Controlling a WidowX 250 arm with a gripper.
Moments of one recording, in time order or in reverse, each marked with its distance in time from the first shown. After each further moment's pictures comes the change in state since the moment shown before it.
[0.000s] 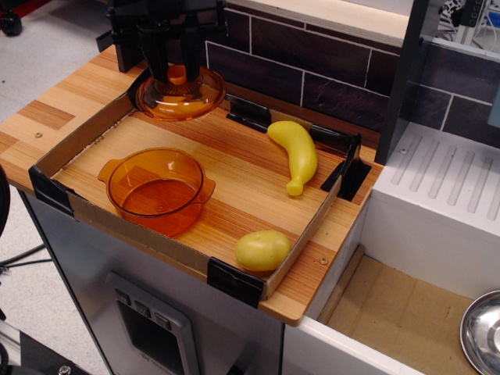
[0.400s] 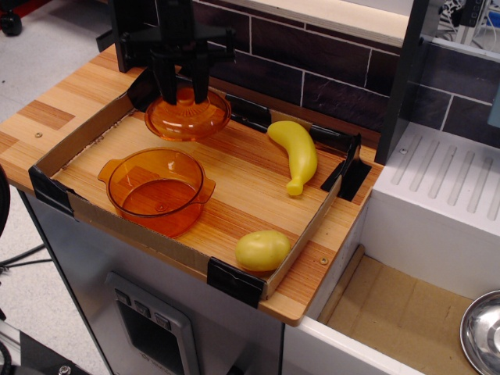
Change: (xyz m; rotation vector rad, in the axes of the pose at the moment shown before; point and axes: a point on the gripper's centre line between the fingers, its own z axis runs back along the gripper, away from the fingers) arm 0.007 -0.005 -0.029 0.046 0.020 0.023
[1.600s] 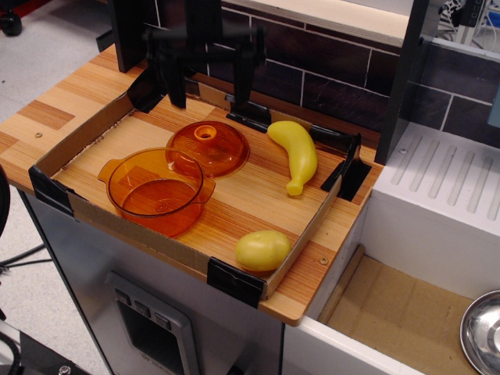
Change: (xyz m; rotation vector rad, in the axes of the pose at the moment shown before) arm -0.043 -0.022 0.038 -0.024 0.065 -0.015
